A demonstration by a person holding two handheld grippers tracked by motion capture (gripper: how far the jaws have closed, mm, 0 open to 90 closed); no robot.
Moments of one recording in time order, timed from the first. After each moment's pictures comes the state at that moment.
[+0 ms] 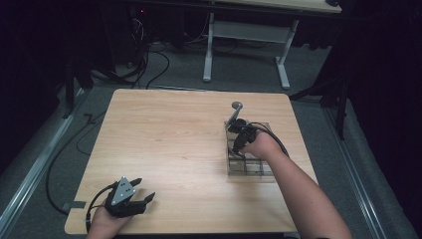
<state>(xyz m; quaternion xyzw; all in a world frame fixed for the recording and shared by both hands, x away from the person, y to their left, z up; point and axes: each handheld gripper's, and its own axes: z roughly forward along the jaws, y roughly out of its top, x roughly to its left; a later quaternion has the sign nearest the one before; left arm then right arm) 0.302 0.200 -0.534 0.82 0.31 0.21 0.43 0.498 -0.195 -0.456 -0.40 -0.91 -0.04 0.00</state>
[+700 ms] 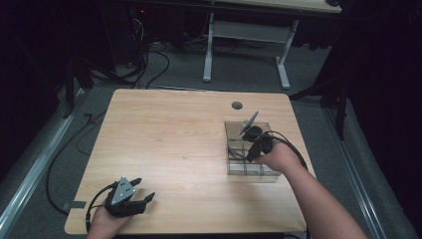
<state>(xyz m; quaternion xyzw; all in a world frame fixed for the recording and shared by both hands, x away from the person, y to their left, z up) 0.302 0.200 -0.534 0.82 0.32 0.21 0.43 0.442 -0.225 -0.426 -0.43 -0.90 -0.05 -0.01</state>
